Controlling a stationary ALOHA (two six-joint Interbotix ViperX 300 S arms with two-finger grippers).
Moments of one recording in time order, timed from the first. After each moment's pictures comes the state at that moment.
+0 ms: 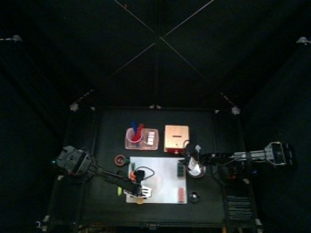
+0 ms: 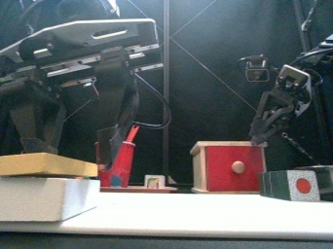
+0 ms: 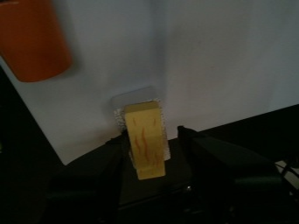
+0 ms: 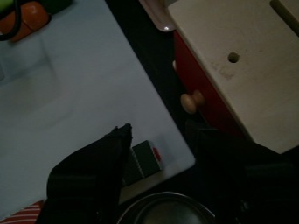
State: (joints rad) left arm -0.36 0.27 0.31 -0.03 0.81 -1.76; right arm -0.05 -0.49 1.09 -0.87 0.20 1.23
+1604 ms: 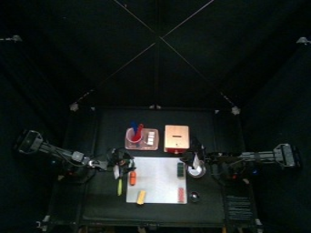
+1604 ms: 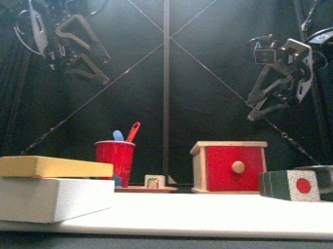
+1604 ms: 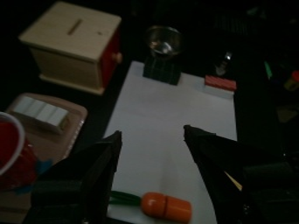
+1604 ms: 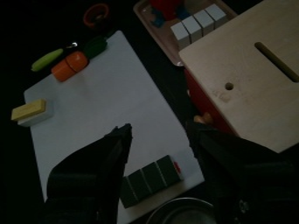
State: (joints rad) left arm -0.24 -0.60 0.97 1.39 0.38 -1.67; right arm -0.05 -0.67 1.09 -0.79 0.20 1.23
